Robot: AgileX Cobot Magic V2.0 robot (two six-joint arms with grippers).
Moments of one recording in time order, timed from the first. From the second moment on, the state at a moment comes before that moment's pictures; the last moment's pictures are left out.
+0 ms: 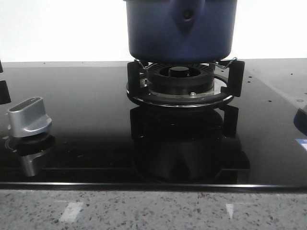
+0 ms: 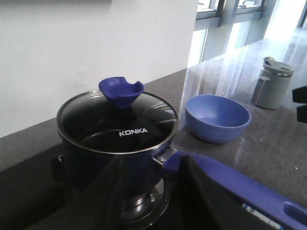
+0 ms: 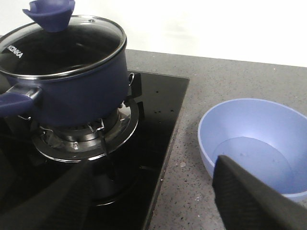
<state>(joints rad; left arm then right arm) -0.37 0.95 -0.88 -1.31 0.60 1.28 0.15 0.46 -0.67 0.14 0.61 -0.13</state>
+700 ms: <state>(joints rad) -0.45 1.60 -1.38 -1.43 0.65 1.48 0.15 0.46 -0.67 0.12 0.65 -0.13</state>
